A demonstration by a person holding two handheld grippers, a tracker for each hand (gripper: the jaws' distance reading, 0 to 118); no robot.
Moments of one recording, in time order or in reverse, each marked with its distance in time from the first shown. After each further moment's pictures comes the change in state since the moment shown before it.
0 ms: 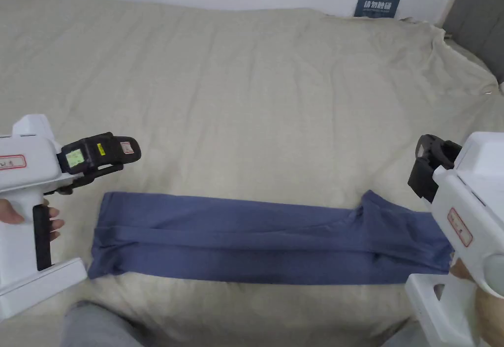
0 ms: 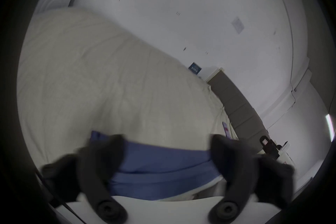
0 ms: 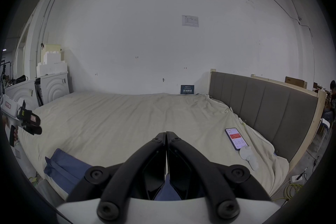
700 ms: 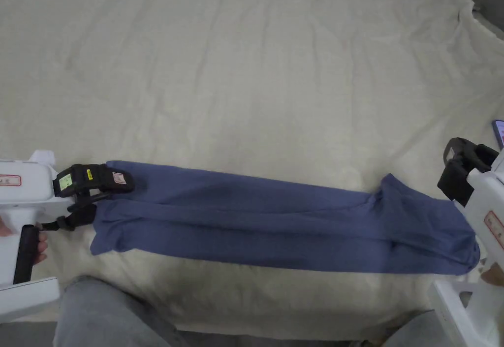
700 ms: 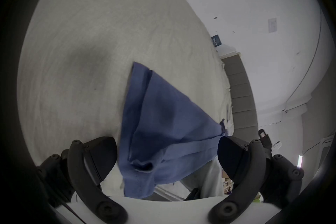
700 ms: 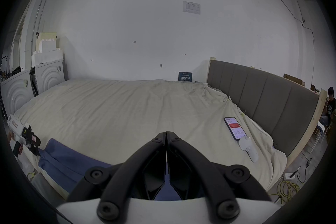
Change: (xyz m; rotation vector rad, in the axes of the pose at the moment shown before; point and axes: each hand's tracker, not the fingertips) left arm -0.115 -0.037 -0.048 -0.273 -0.092 0.314; right arm -0.002 -0.018 -0.028 -0.117 -0.040 0.024
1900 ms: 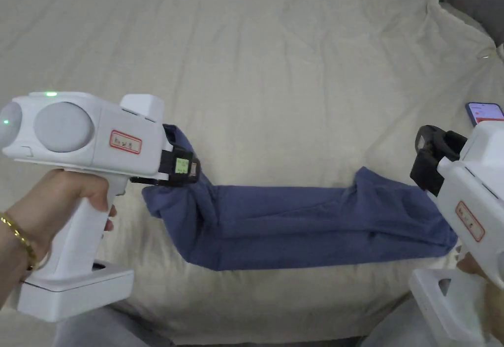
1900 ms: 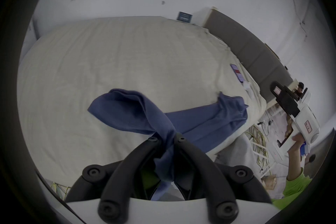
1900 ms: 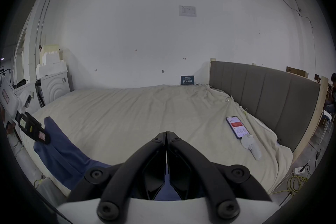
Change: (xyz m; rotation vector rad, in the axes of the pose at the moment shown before) left arm 0.278 -0.086 -0.063 -0.065 0.342 -0.695; right arm 0.032 -0.004 0.031 0.071 0.051 -0.078
